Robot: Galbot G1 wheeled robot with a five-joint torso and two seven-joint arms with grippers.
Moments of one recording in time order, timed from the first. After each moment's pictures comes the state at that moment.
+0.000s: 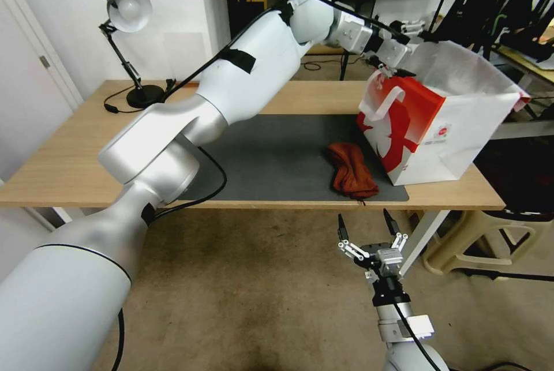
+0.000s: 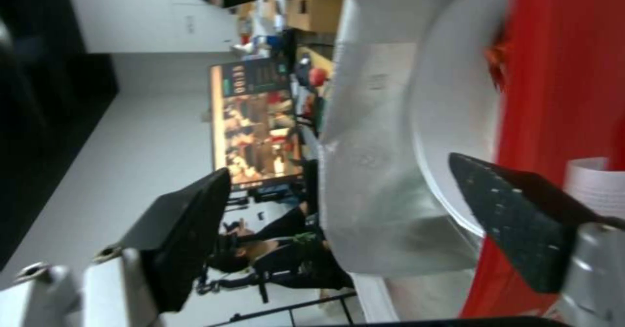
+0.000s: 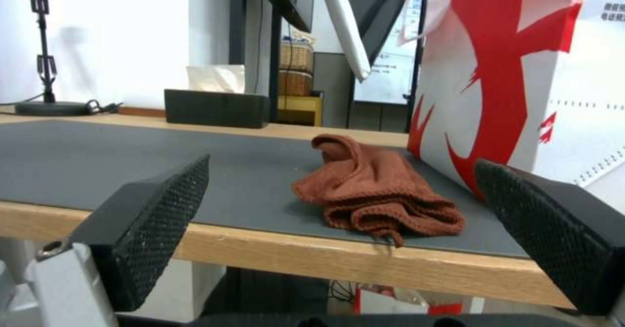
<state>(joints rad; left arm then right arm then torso) -0.36 -1.61 0.38 -0.85 0.23 -0.55 0.77 -1.61 1.20 0.29 1.94 0.06 0.47 0.27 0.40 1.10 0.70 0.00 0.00</state>
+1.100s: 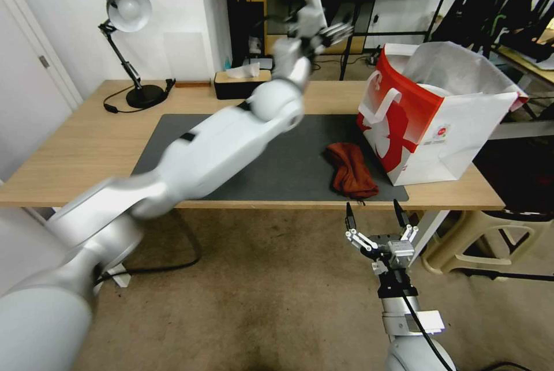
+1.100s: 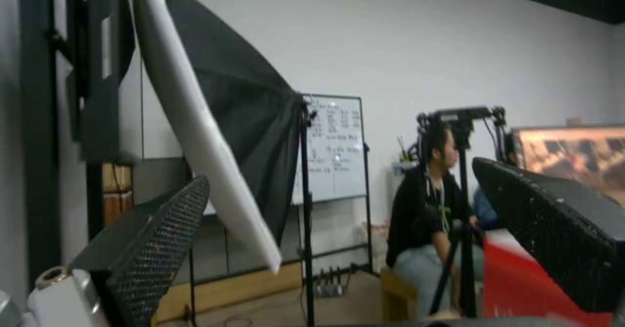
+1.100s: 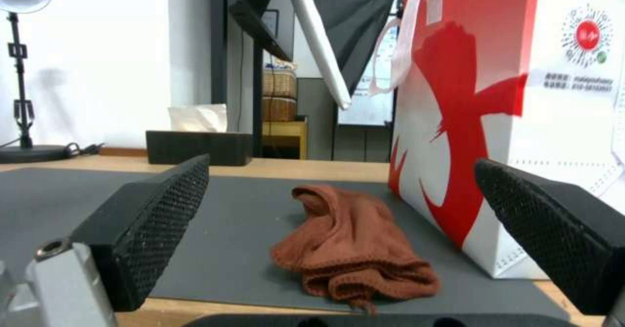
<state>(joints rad) 0.14 -1.12 0.44 -1.56 -0.83 -0.16 -0.36 -1.62 1.23 0.32 2.02 0.06 0.46 0.28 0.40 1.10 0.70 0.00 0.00</state>
